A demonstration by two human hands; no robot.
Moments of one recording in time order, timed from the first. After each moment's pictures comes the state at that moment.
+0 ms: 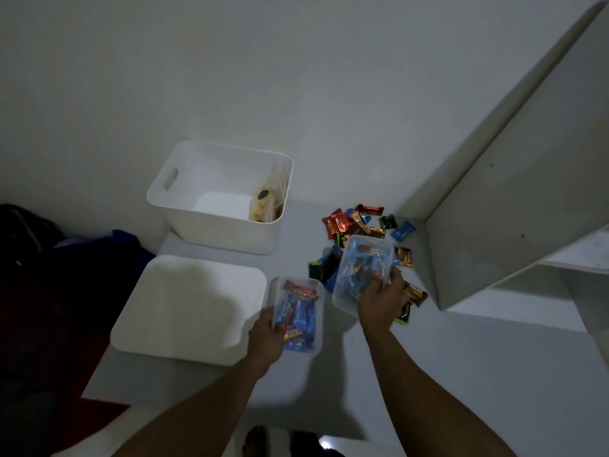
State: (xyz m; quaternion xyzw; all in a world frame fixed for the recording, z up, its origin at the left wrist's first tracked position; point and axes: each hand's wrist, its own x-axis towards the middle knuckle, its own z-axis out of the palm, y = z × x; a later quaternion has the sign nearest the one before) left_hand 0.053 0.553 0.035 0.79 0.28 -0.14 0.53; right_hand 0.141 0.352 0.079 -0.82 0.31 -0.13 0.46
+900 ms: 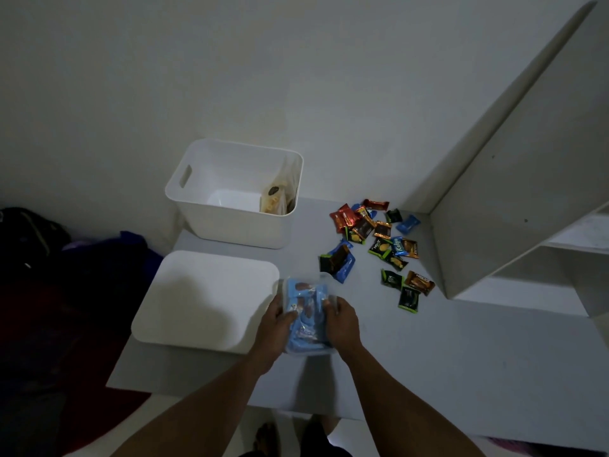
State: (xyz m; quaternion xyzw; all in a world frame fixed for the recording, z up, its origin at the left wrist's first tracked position) left_hand 0.030 0.572 0.060 0.65 0.24 -0.15 0.70; right_hand 0.067 0.421 0.040 -0.86 0.14 0.11 0.48
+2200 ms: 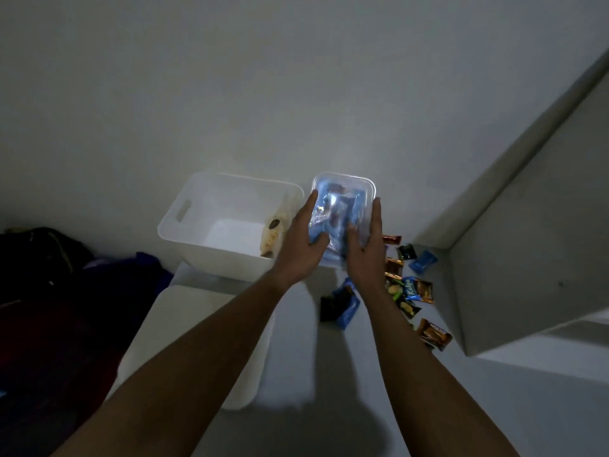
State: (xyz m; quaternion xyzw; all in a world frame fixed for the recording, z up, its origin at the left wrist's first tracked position) left_hand 0.239 0.542 0.200 0.81 -0.05 0.13 0.57; right_hand 0.251 0.407 0.181 -0.78 -0.02 -0.11 0.62
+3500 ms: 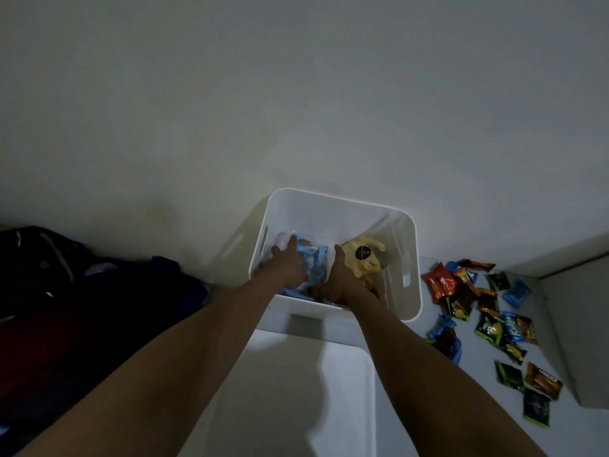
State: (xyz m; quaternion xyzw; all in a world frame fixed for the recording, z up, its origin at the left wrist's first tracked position) left_hand 0.347 0.841 0.091 0.89 0.14 -0.28 0.33; right_hand 0.340 0.698 0.094 -0.90 0.05 0.30 0.33
